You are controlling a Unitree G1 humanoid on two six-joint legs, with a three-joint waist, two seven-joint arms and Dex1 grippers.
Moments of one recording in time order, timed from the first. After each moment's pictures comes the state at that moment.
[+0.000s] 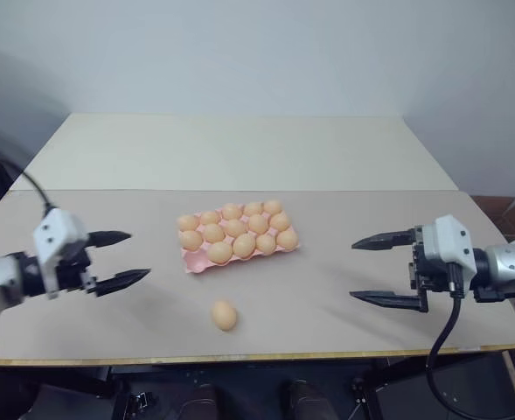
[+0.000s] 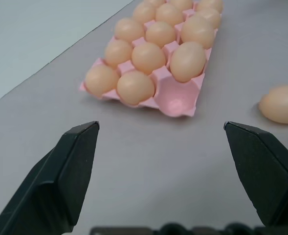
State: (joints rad) left arm 0.03 0.96 0.54 -0.21 -0.51 0.45 -1.18; right arm -0.21 -0.96 -0.20 -0.34 0.55 0.32 1.27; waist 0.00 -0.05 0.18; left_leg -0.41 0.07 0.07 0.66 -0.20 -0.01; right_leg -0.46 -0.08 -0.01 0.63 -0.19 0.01
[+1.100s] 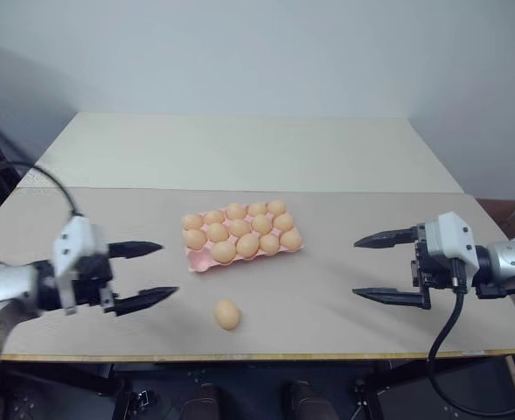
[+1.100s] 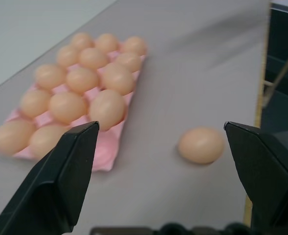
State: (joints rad) left arm -0.07 0.95 0.29 -0.46 -0.65 0.56 -1.14; right arm -0.22 -0.97 -0.20 -0.31 0.55 0.31 1.29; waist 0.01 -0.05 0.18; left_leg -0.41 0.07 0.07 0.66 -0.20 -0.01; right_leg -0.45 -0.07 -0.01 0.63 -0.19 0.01
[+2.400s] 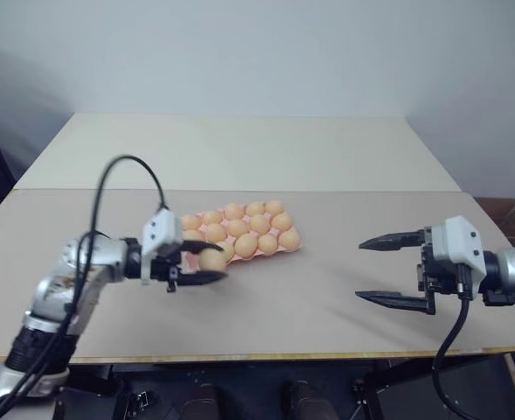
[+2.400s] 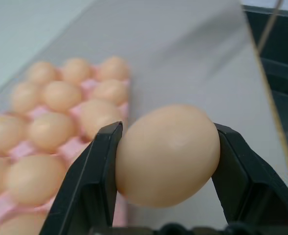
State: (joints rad) left arm -0.40 0.81 0.02 -0.13 -0.41 0.39 -1.17; right arm -0.16 -0.98 -0.25 -0.37 0.57 0.34 1.24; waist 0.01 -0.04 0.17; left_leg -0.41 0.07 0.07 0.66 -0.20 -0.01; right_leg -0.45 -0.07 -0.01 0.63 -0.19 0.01
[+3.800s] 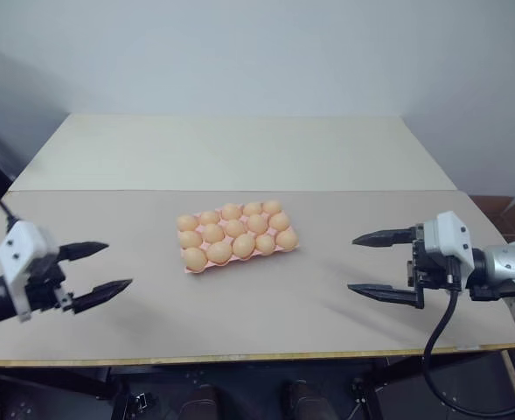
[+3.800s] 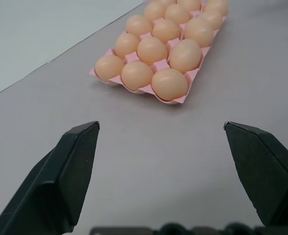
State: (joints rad) left arm 0.26 0.88 0.77 -0.48 -0.59 0.59 -1.09; right arm -0.21 -0.93 -0.20 -0.32 0.58 0.34 1.22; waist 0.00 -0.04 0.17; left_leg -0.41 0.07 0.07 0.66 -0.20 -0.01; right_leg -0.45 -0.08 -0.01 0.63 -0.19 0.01
